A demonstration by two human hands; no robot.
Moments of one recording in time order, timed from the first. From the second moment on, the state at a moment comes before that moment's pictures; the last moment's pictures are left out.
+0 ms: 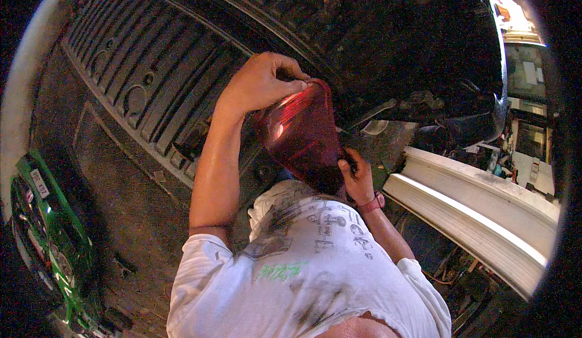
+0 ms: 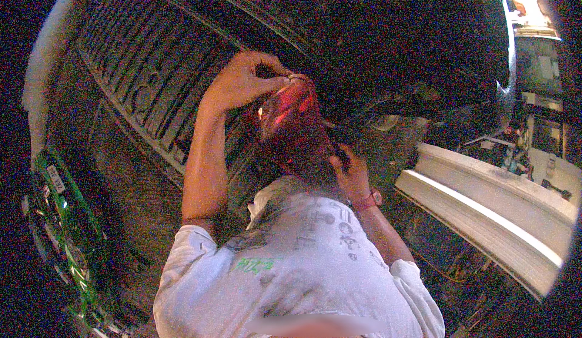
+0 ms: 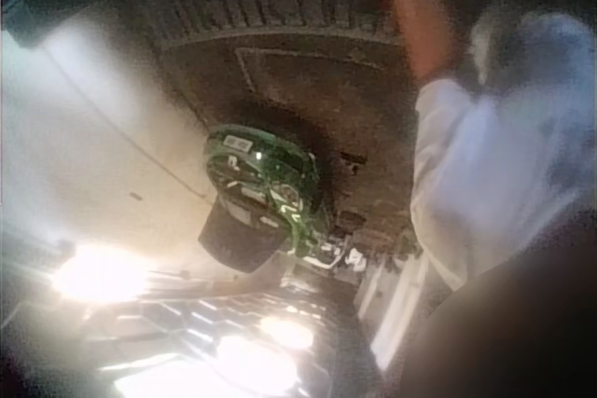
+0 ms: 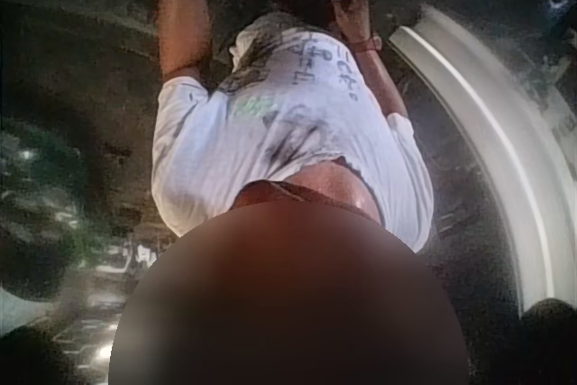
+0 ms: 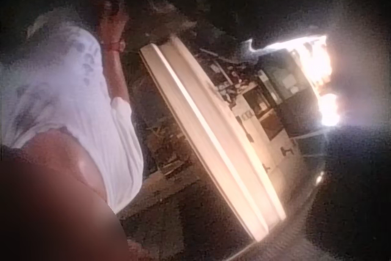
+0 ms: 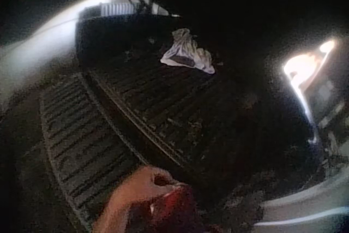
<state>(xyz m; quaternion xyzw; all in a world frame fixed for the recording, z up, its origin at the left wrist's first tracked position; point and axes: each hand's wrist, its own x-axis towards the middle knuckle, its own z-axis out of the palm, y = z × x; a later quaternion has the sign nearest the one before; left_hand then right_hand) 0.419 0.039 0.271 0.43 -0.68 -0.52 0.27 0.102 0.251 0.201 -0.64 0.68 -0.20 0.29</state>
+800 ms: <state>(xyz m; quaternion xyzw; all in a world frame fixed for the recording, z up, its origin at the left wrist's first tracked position) 0.427 0.037 0.252 0.33 -0.68 -0.59 0.29 0.105 0.254 0.205 -0.62 0.67 -0.22 0.34</state>
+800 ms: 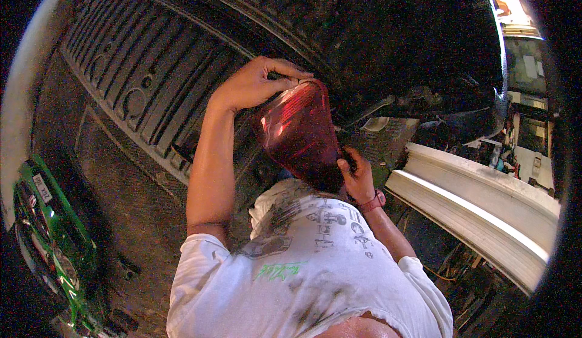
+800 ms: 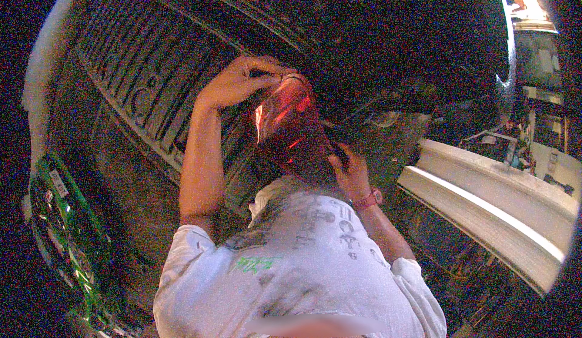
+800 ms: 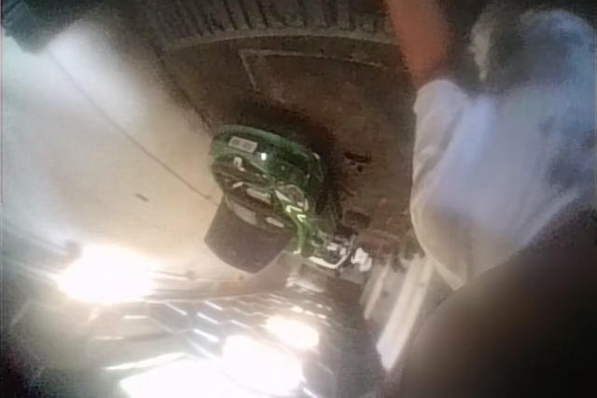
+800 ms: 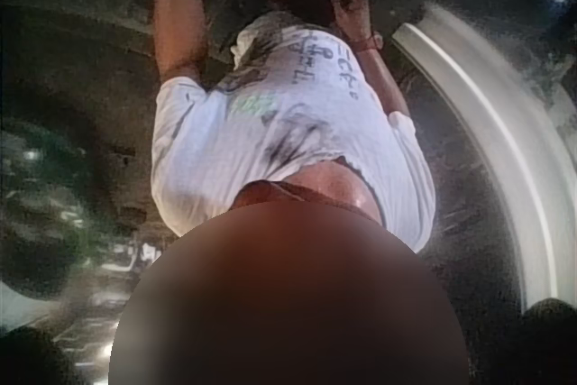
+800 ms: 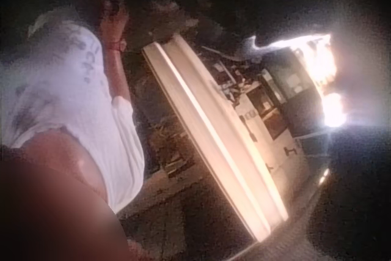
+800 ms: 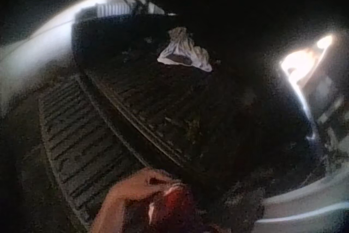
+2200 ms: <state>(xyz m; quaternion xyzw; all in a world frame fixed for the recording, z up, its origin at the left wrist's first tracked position) 0.400 0.094 0.250 0.41 -0.59 -0.58 0.39 0.093 0.256 0.196 -0.61 0.70 -0.19 0.33</state>
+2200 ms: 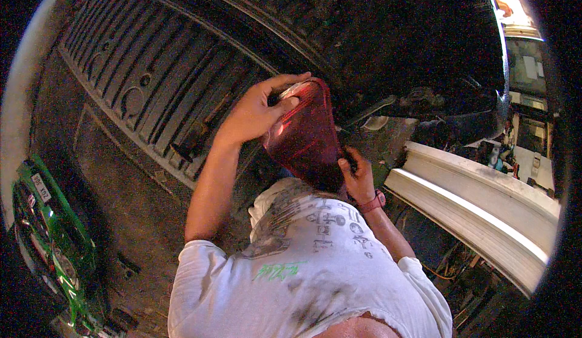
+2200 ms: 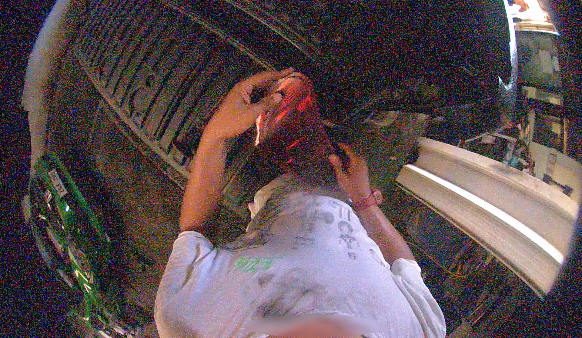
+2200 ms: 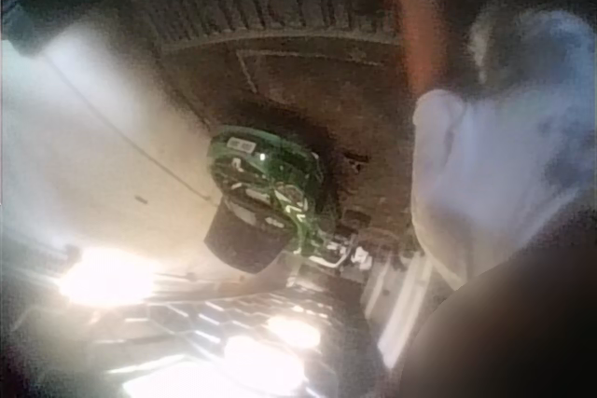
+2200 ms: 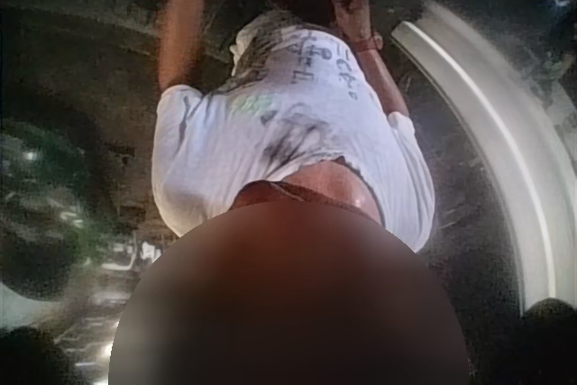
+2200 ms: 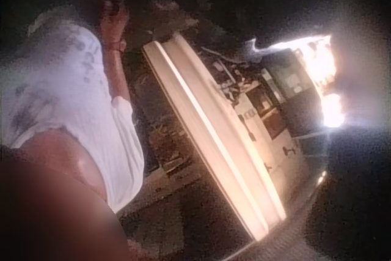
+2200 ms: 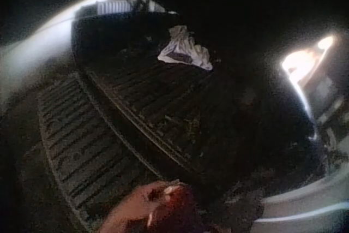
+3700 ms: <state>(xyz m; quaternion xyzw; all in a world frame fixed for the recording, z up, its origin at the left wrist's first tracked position) 0.375 0.096 0.236 0.52 -0.45 -0.58 0.43 0.113 0.228 0.266 -0.61 0.69 -0.14 0.36</state>
